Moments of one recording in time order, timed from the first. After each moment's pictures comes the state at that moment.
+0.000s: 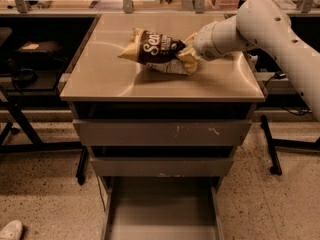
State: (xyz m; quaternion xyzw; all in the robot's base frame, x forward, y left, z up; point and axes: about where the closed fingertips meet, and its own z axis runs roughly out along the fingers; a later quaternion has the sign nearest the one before) arm 0.741 -0.091 0.869 -0.56 0.68 0.06 0.46
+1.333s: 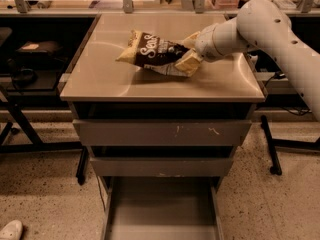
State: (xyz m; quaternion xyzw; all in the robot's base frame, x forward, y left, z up) arm 0.740 -0.091 0.867 -0.57 0.68 0.06 0.46
